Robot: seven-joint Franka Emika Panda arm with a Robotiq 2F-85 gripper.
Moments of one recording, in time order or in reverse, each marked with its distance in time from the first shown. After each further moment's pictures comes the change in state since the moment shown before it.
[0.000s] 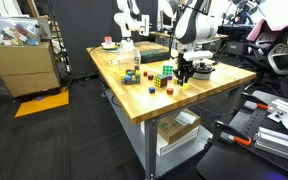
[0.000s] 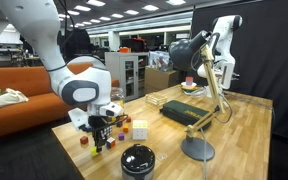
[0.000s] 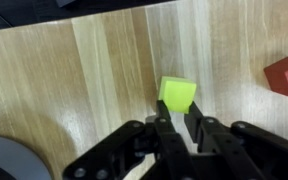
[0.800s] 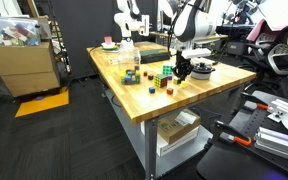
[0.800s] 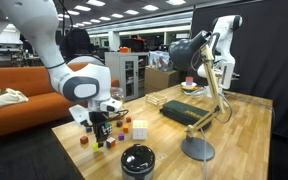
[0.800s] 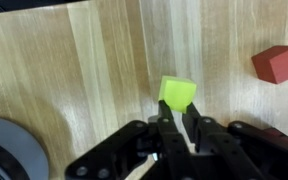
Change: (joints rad) arm 0.016 -0.018 -0.004 0.011 -0.026 -0.002 0.014
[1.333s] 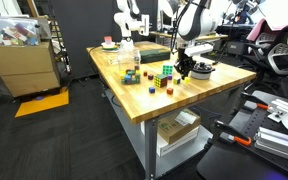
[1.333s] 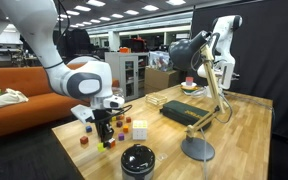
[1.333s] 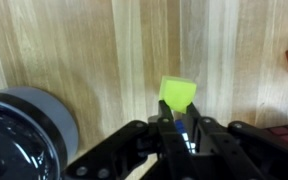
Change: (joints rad) arm 0.049 -0.026 -0.087 0.000 -0.145 -0.015 0.036
